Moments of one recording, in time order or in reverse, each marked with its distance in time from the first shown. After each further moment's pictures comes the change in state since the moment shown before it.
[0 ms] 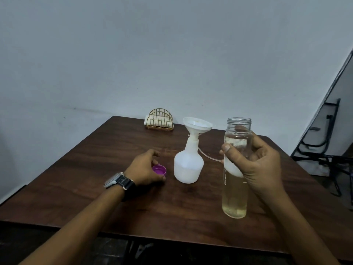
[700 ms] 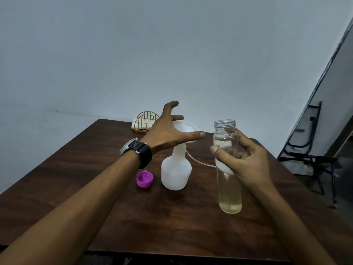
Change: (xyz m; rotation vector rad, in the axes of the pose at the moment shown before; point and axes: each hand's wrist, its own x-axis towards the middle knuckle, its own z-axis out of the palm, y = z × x) left_hand 0.039 0.118 -0.029 -0.438 0.144 0.342; right_hand 0.028 0.011 -0.020 -0.085 -0.052 -0.026
